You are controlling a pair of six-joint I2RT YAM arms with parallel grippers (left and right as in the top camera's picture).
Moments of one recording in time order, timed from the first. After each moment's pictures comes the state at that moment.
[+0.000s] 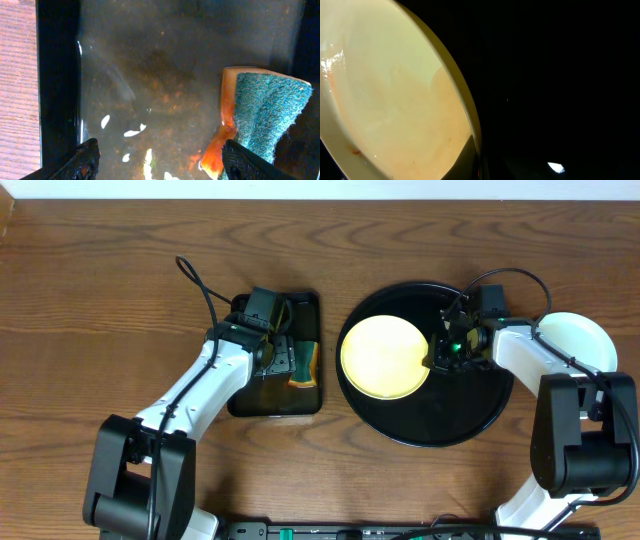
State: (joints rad) left arm -0.32 1.66 1.04 -0.65 -0.09 -0.43; right arm 0.06 1.87 1.05 -0.53 -0.41 0.26
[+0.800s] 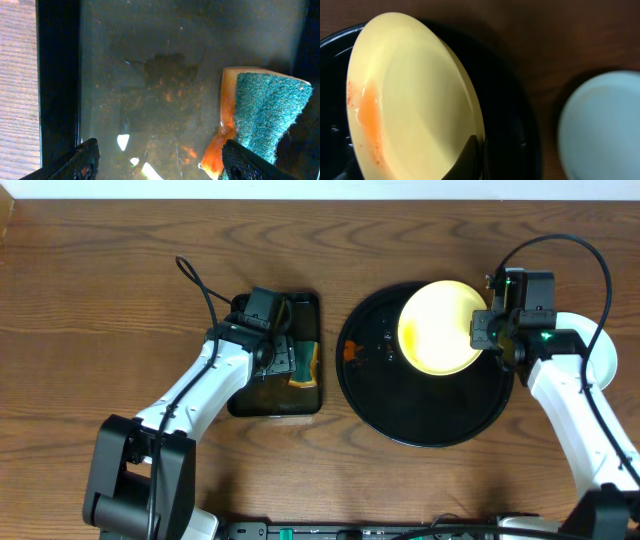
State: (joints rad) left arm -0.32 1.66 1.04 -0.65 -0.09 -0.43; right arm 0.05 1.46 1.04 -0.51 0.10 0.03
